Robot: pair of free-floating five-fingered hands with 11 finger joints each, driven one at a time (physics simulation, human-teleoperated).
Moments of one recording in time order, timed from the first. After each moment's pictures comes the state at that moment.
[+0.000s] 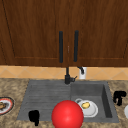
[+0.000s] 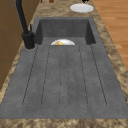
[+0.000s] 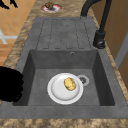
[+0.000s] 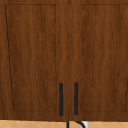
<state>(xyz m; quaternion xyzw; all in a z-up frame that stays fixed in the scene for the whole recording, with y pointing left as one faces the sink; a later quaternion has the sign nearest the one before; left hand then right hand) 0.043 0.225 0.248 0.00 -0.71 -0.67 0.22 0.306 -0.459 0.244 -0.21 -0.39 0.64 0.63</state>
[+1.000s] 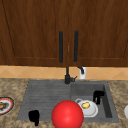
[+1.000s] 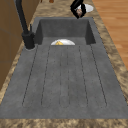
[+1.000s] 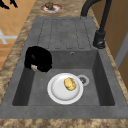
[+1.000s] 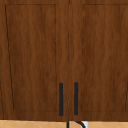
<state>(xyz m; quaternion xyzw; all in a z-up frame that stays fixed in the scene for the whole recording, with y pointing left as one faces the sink) 0.043 0.225 0.248 0.00 -0.71 -0.67 0.22 0.370 -0.300 0.178 -0.20 -0.39 0.64 0.63</state>
